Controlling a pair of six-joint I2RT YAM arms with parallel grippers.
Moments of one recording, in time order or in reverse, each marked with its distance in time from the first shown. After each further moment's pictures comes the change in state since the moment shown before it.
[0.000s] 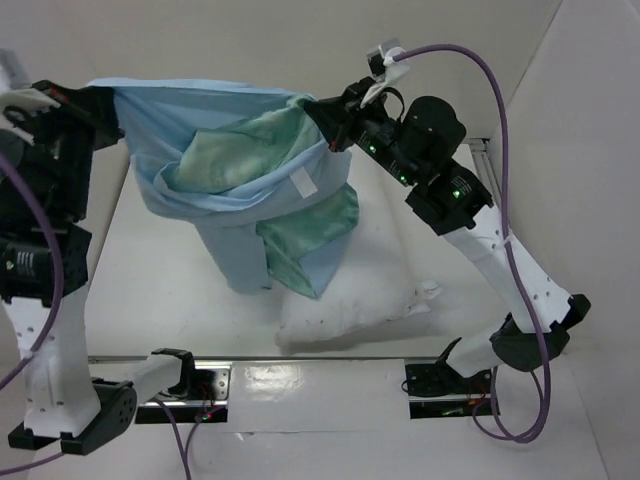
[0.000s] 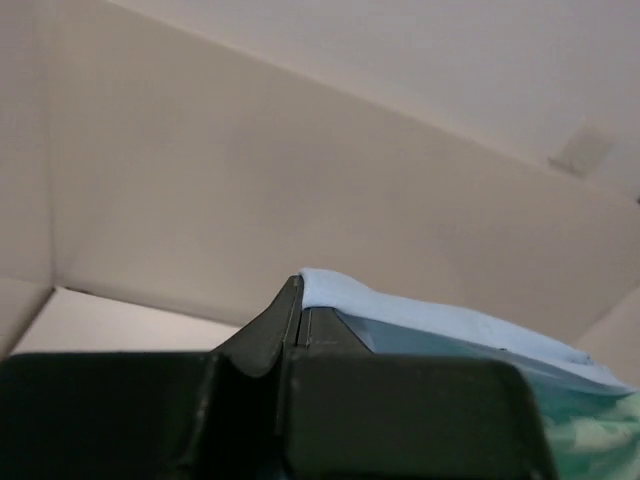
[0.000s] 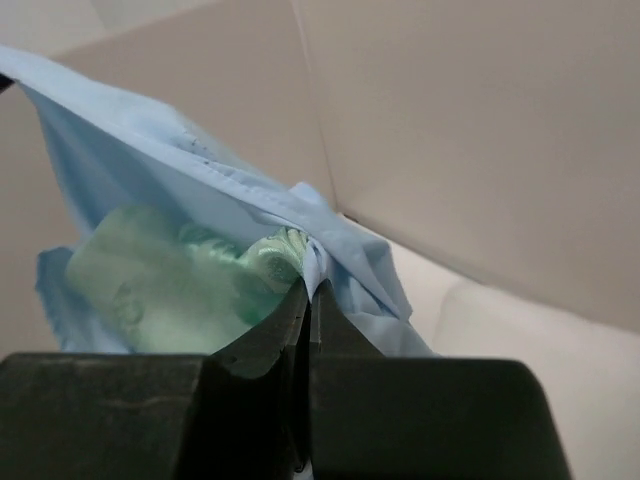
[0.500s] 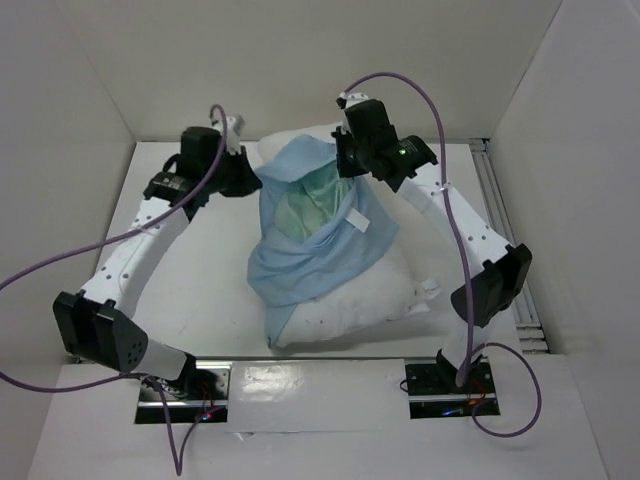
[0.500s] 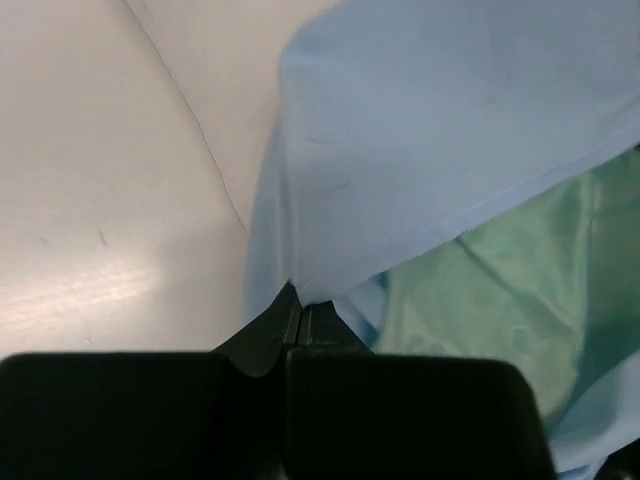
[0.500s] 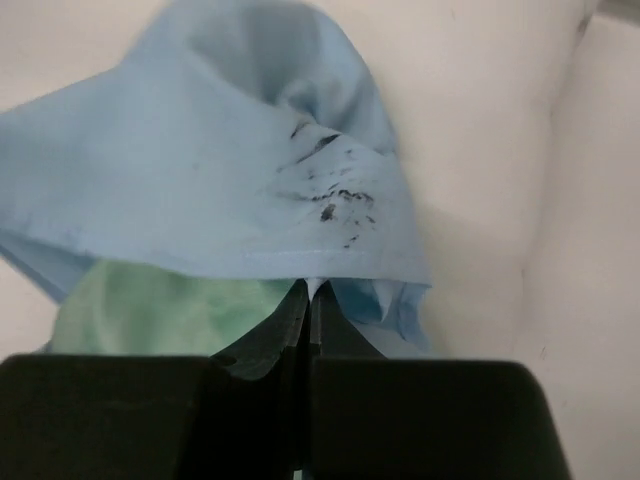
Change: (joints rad) left arm -0.222 0.297 -0.524 -0.017 0.302 0.027; right arm -0.188 0.325 0.041 -0.527 0.124 0.044
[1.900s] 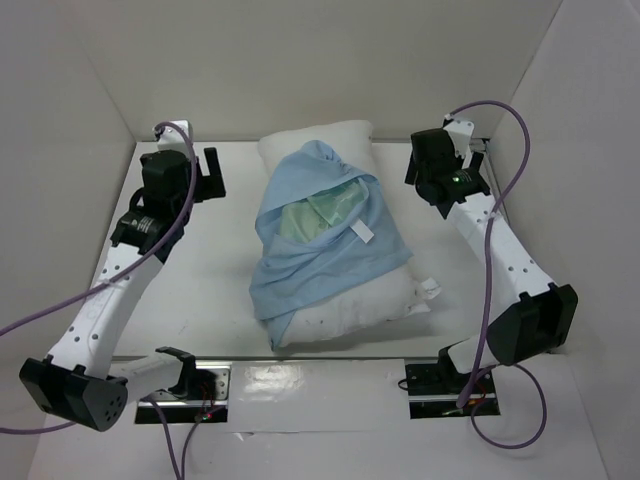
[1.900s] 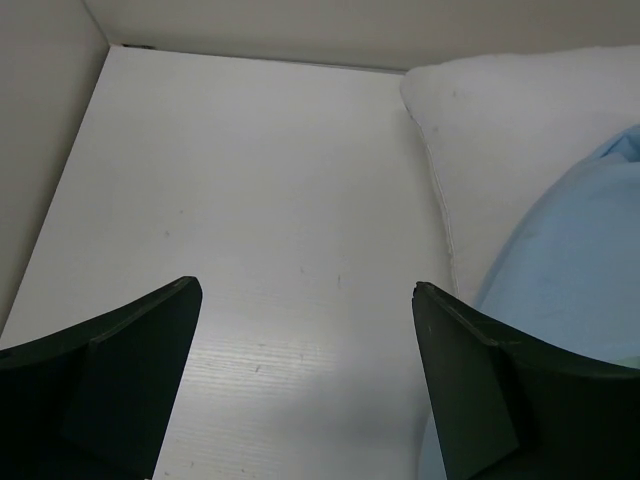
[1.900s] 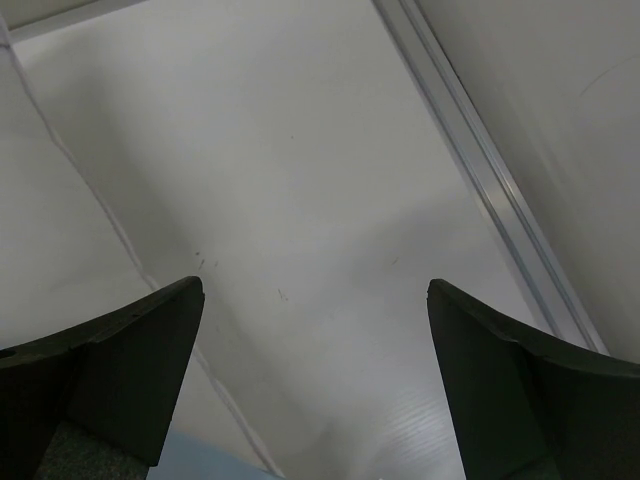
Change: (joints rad) left arm 0.036 -0.310 -0.195 0.156 -0.567 0.153; right arm -0.258 -0.312 -0.460 0.100 0.570 0.177
